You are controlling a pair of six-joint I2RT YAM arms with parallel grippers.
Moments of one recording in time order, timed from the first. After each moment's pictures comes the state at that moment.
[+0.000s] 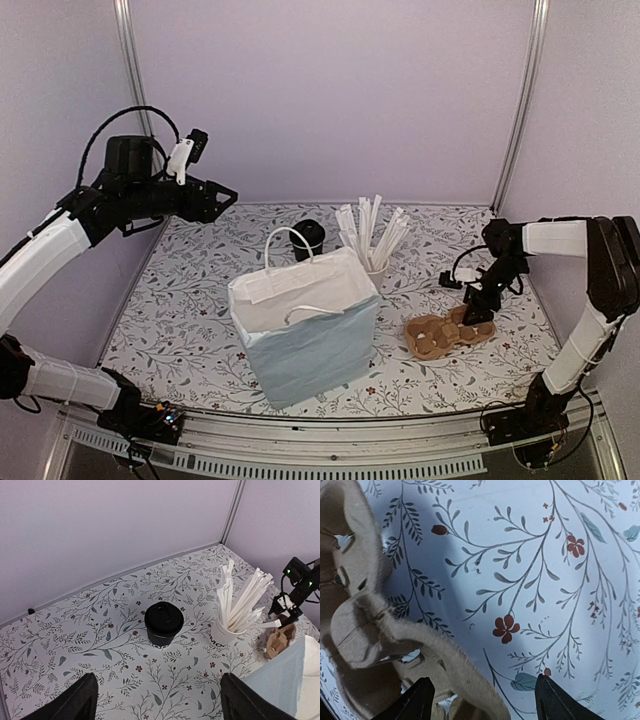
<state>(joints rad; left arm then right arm) -0.42 1.19 1.21 -0.44 0.21 -0.03 0.12 1.70 1.00 -0.79 -0.29 -1.11</state>
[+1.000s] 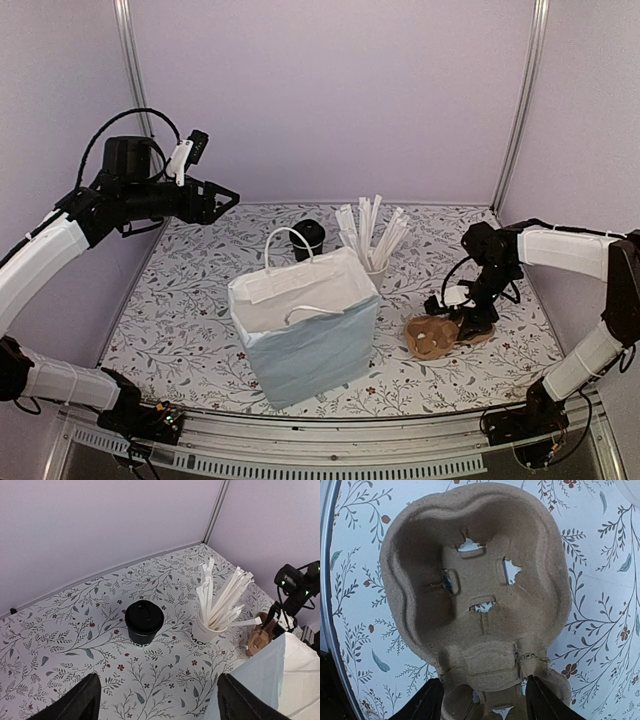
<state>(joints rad) -0.42 1.18 1.21 -0.44 0.31 -0.07 0.36 1.52 0.97 -0.96 -0.26 -1.27</state>
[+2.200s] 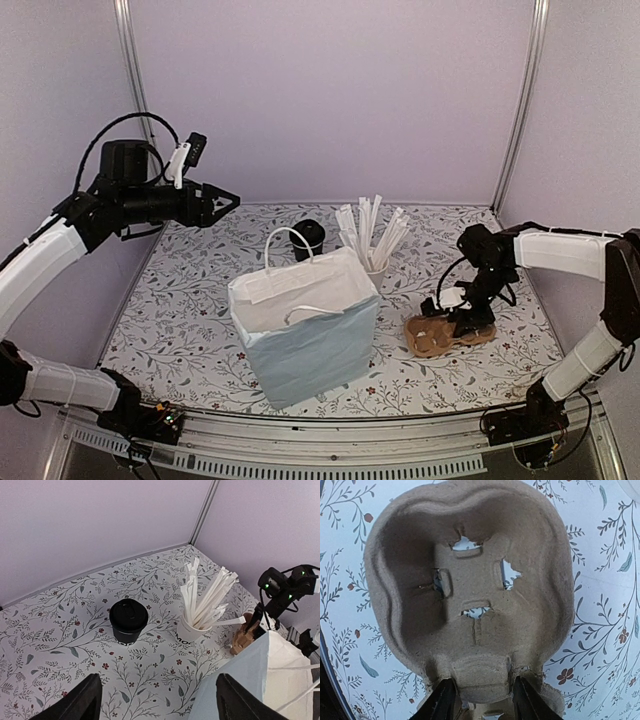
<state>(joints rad) -0.42 1.16 1.18 -0.42 0.37 -0.11 0.39 1.54 0.94 -0.88 -0.22 -1.24</state>
